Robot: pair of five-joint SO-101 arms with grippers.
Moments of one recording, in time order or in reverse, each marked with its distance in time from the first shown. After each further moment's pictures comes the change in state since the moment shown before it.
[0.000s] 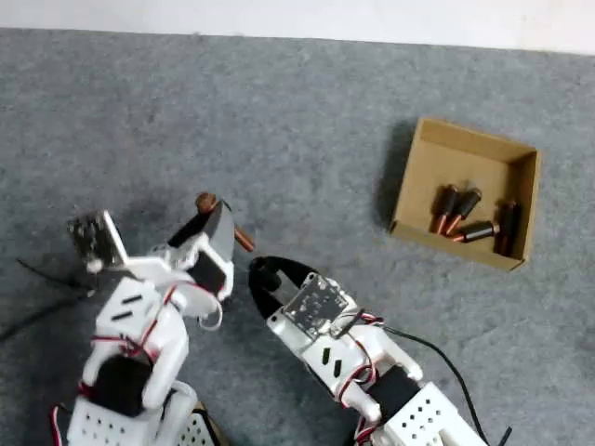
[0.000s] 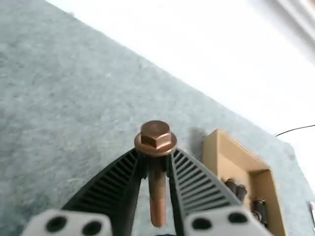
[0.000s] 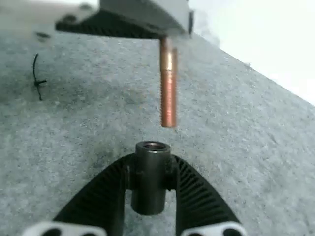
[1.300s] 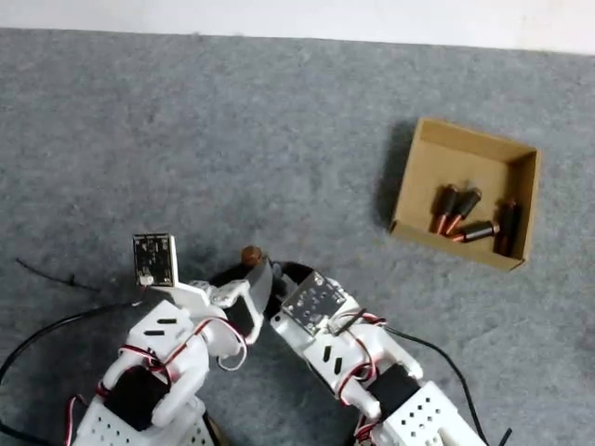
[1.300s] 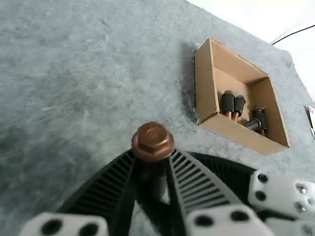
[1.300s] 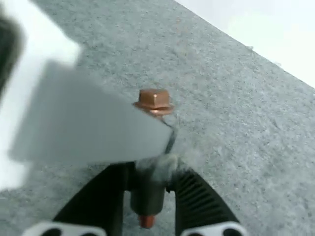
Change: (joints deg) left arm 17.2 -6.9 9.0 14.3 -0.4; right arm 3.3 0.3 0.1 1.8 0.4
